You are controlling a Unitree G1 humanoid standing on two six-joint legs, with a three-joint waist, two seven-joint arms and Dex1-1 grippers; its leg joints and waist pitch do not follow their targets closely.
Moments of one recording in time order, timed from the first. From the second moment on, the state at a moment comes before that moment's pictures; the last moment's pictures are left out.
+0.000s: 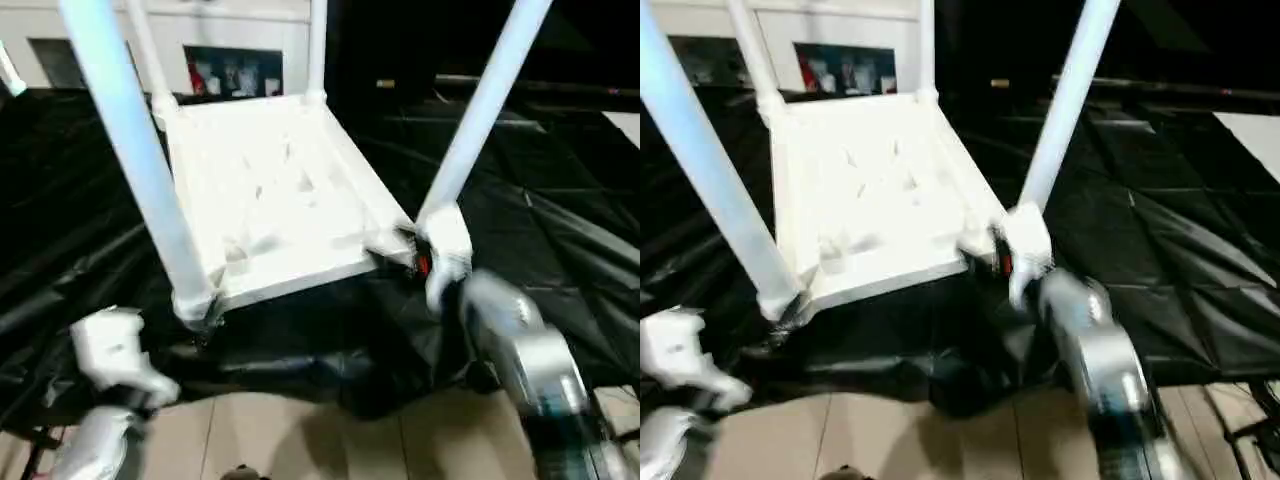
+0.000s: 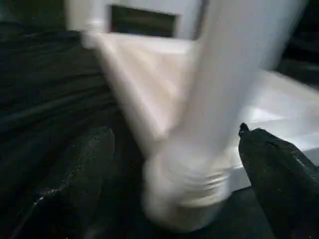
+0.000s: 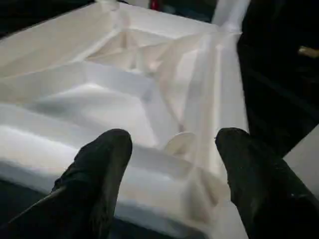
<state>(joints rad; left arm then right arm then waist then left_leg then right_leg) 0.35 0.11 0.24 -0.32 -0.27 0.06 -0.29 -0.45 -0.26 0.06 0.23 0.11 0.30 0.48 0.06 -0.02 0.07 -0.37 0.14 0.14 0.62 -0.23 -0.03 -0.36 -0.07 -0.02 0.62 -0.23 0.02</state>
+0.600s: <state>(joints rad) 0.47 0.13 0.27 -0.31 -0.42 -0.05 -0.44 -0.76 -0.33 -0.03 0.88 0.07 0.04 0.36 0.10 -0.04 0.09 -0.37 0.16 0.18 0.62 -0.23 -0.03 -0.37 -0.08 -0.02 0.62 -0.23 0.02</state>
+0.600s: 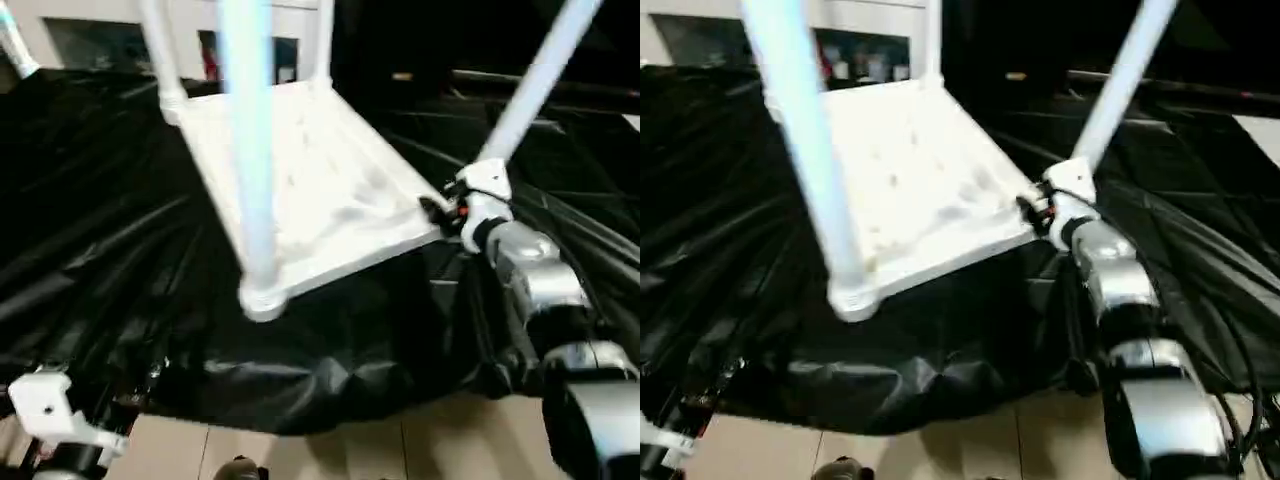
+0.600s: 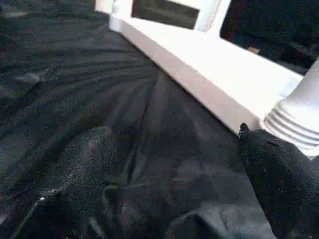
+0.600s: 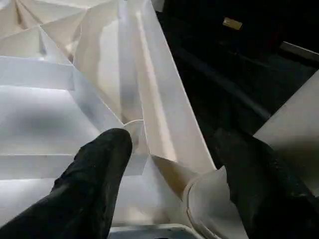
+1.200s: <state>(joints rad) 0.09 0.24 0.09 -0.36 -0.50 0.16 -0.57 -0.37 -0.27 -0.01 0.40 0.09 0.16 0.35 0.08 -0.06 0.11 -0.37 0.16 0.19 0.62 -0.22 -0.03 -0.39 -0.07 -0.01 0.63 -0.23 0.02</state>
